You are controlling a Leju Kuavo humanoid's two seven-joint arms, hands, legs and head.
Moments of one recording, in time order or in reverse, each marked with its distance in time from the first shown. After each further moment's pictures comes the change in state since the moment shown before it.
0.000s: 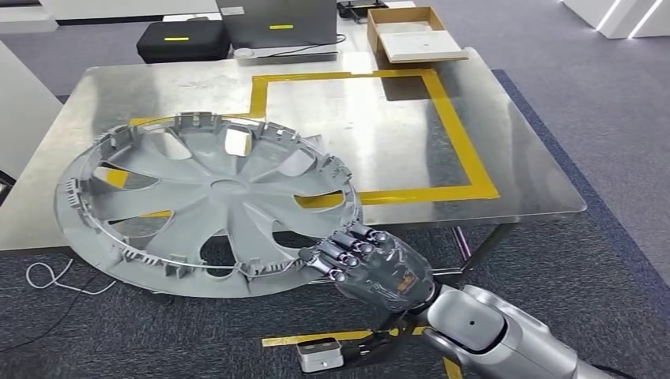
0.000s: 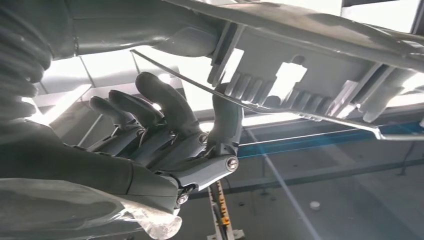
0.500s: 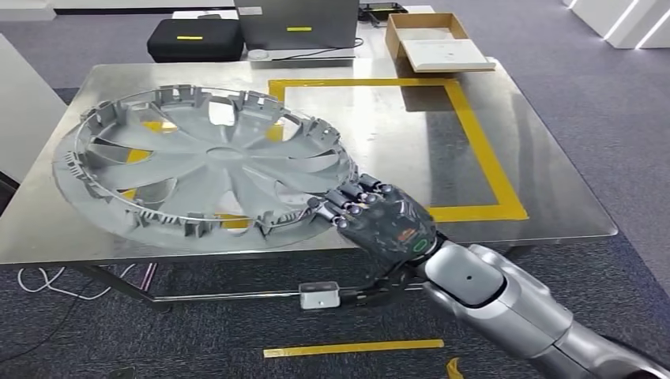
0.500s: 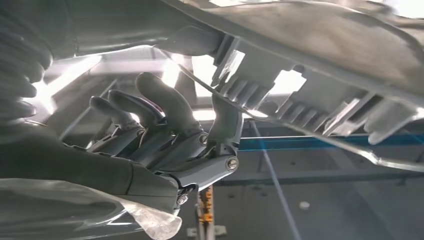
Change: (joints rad) left arm -0.021 0.009 -0.014 0.003 -0.062 -0.040 -0.016; right arm -0.190 0.044 -0.058 0.162 0.034 0.022 0.007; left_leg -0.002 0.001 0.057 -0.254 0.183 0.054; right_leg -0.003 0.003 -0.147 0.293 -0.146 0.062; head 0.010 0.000
